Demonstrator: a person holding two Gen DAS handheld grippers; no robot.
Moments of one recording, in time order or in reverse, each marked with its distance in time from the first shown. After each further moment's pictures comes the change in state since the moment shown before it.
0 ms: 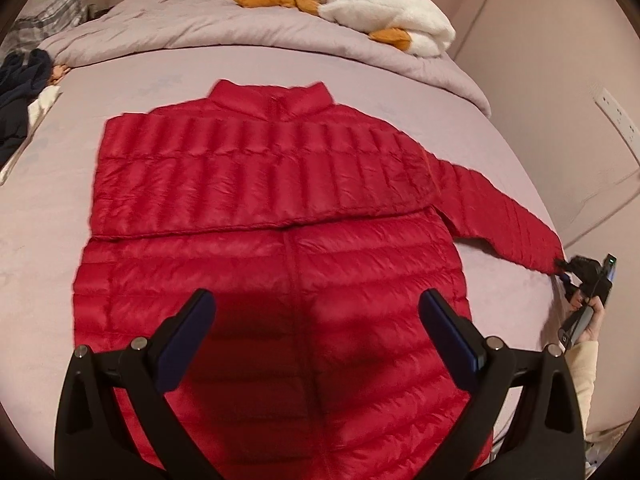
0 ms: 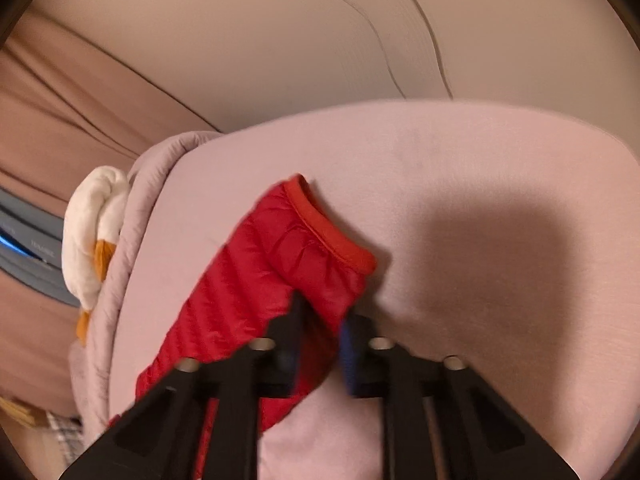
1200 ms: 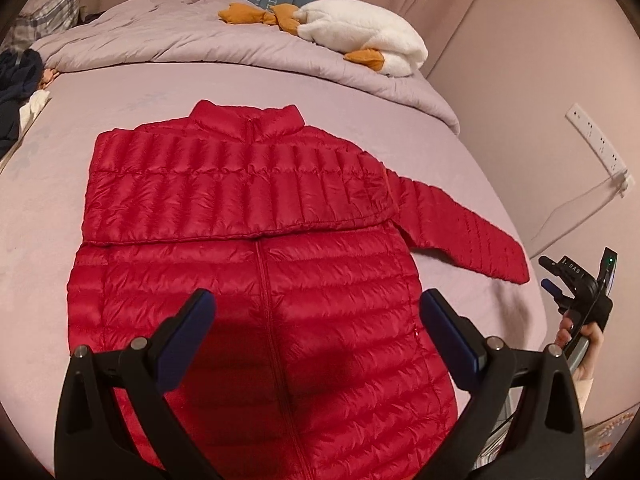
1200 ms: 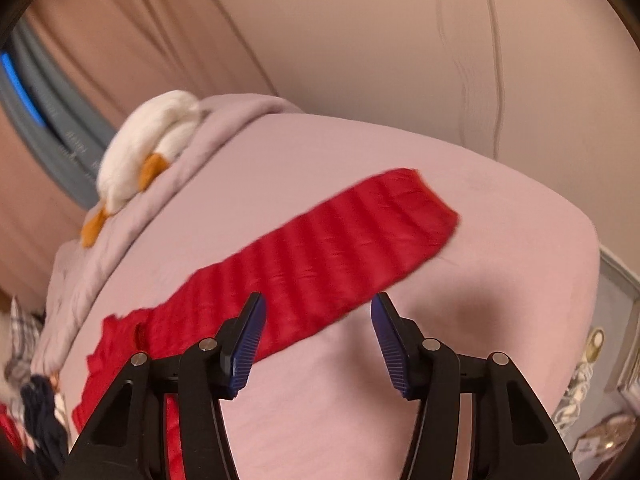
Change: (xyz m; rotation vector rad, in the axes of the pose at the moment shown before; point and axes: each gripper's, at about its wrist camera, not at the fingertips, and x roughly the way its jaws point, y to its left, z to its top) left arm -0.032 -0.015 -0.002 0.004 -0.044 -0.110; right arm -0.071 0.069 -0.041 -0.324 0.018 -0.014
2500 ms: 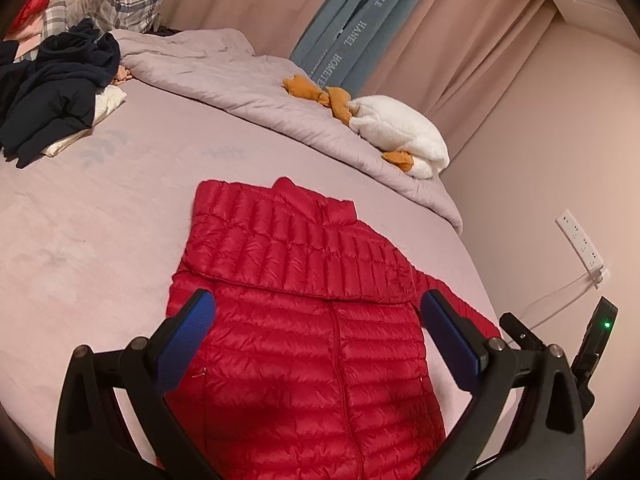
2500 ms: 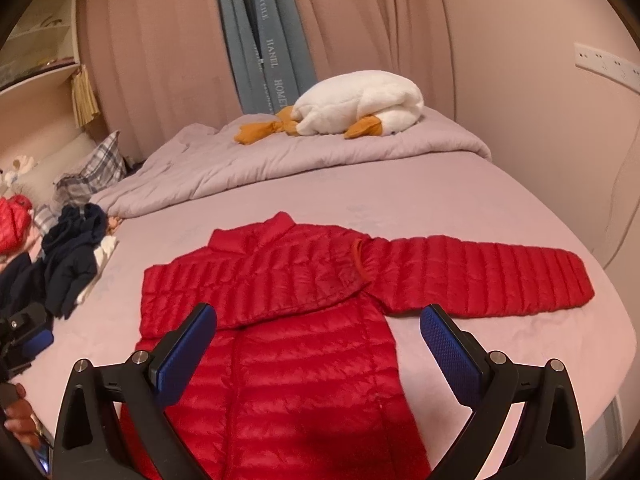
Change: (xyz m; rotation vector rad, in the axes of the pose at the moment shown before) left arm -0.118 0.107 -0.008 -0.210 -0.270 -0.041; right arm -0.102 0.210 -0.134 -0.606 -0.063 0.286
